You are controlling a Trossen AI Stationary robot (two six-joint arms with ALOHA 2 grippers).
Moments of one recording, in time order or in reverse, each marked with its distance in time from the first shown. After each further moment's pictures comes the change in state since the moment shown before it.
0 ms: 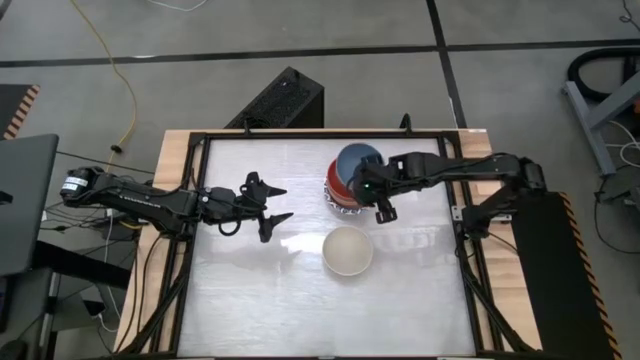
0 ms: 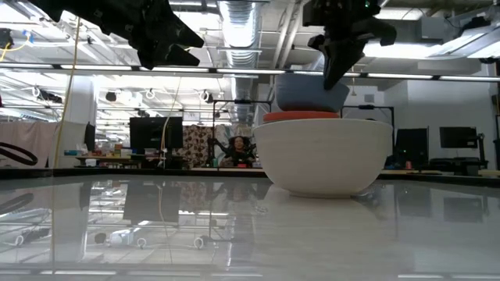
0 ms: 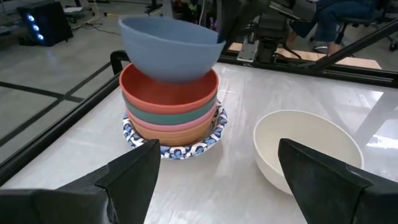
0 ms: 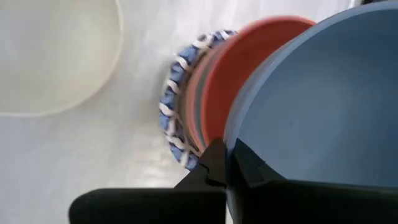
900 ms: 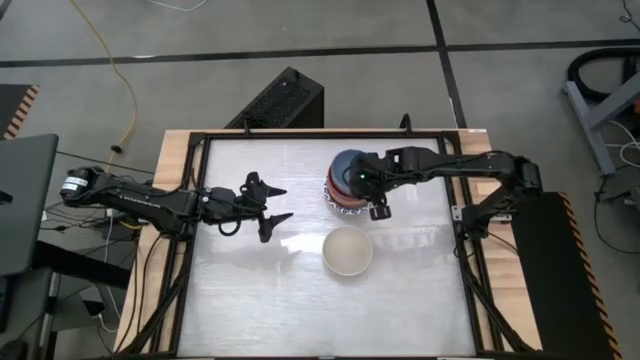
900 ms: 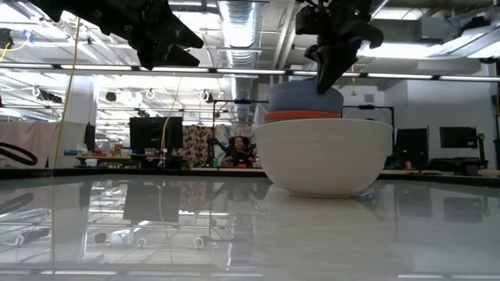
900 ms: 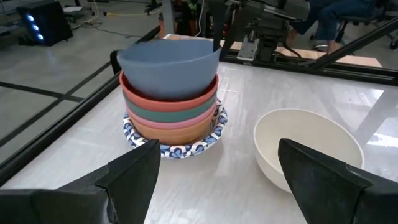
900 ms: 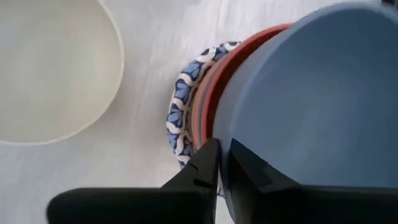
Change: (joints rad) left arm 0.000 0.000 0.000 -0.004 0.000 0.003; right arm -0.059 0.030 0.000 0.052 -0.127 0.043
